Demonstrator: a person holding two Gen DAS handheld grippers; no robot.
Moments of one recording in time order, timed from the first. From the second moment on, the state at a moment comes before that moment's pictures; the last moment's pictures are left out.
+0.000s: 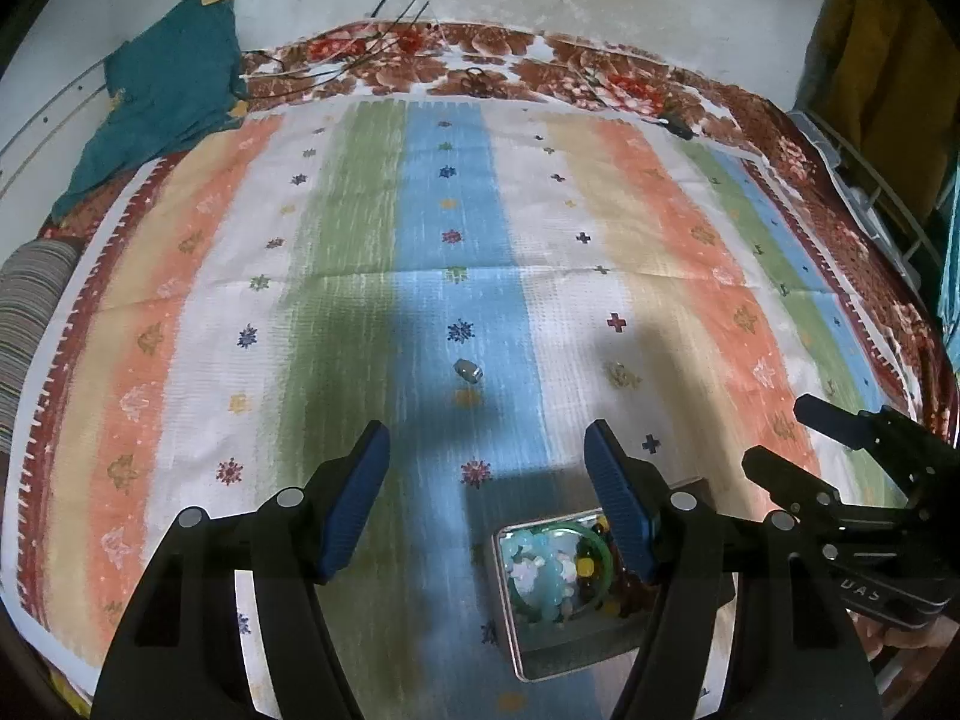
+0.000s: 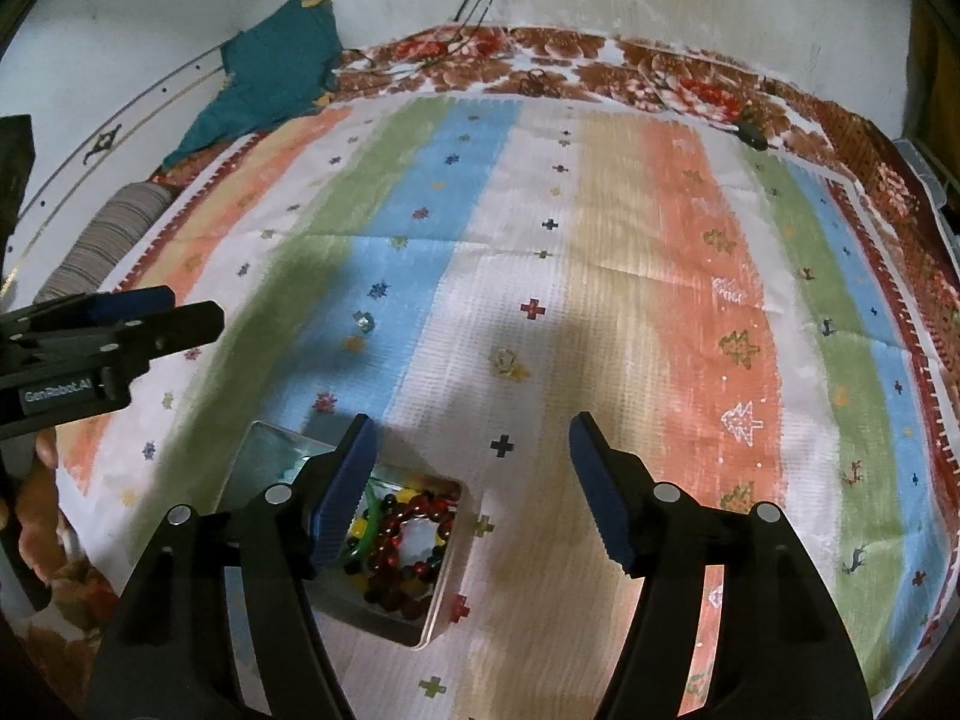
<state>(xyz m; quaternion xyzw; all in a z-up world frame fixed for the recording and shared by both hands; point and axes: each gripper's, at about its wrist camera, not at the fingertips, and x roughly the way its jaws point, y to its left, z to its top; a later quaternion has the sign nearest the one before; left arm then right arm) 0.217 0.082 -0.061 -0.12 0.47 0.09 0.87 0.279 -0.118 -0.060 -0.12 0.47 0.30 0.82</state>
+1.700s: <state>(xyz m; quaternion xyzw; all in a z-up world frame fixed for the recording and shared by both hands) 0.317 0.112 -0.160 -0.11 0.57 0.09 0.81 0.361 -0.078 -0.143 -0.15 0.54 0.26 0.78</state>
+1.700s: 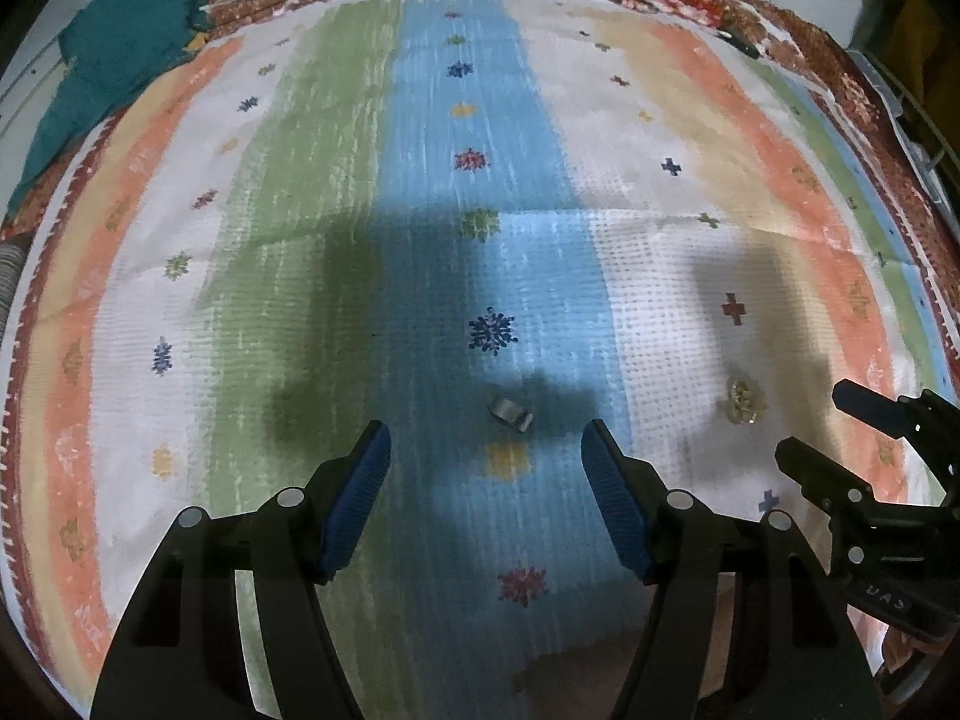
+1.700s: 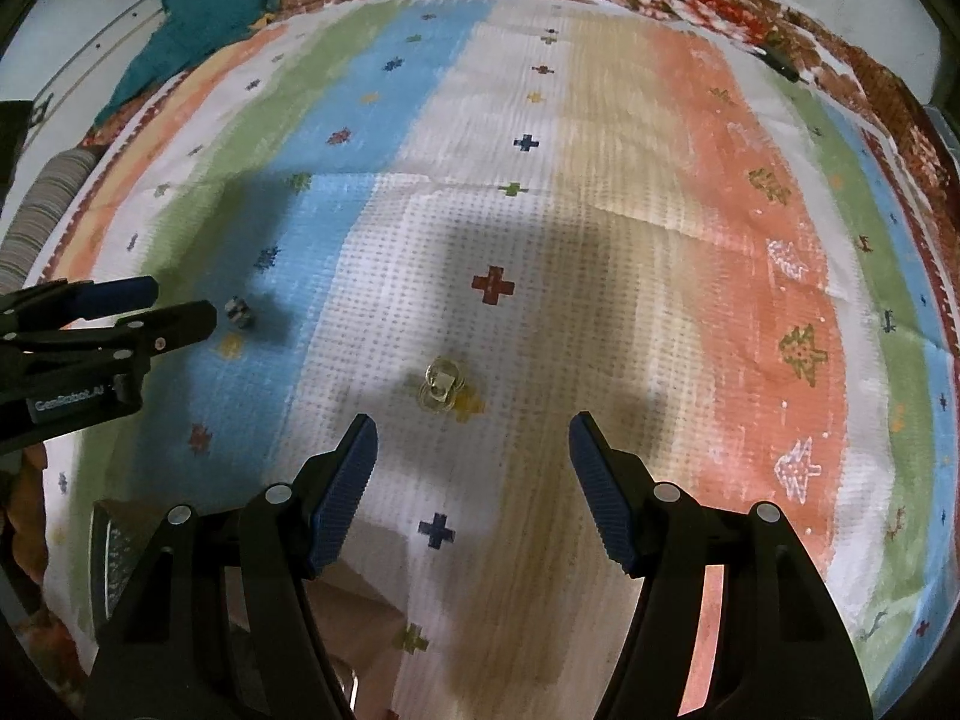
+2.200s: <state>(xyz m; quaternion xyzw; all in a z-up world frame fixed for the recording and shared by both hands) 0.333 0.115 -0.188 -0.11 0.59 0.08 0.79 0.375 -0.062 -0.170 -0.16 0.57 0.26 0.76</state>
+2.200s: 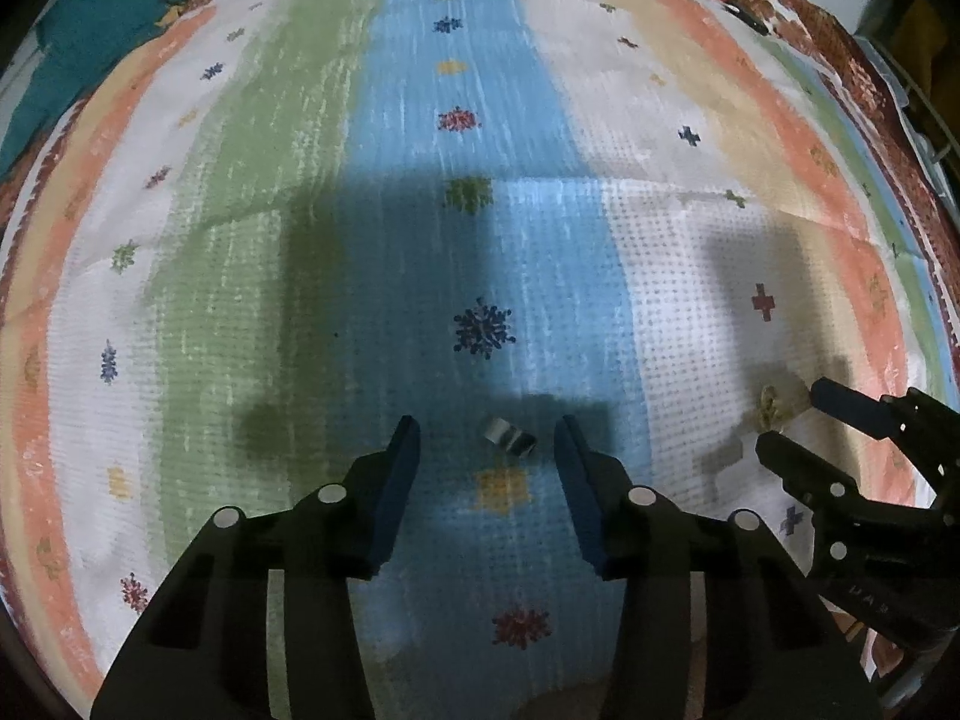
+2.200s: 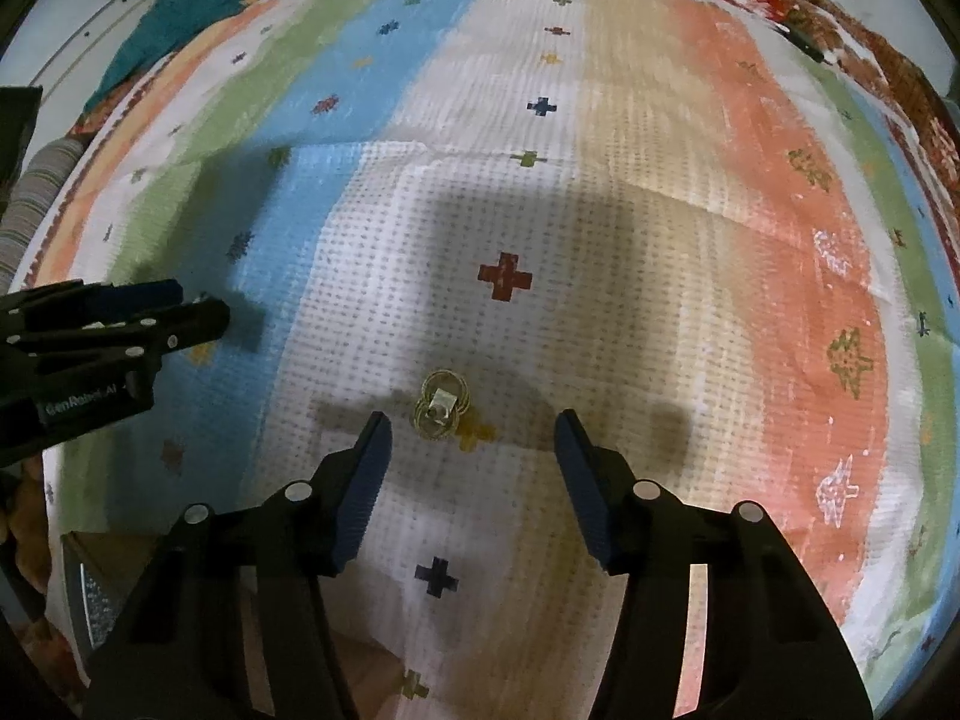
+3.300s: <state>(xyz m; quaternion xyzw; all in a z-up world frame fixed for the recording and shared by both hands) 0.321 0.103 -0.158 -0.09 0.56 0.08 0.82 0.366 -0.063 -0.144 -0.16 0.54 0.28 0.78</state>
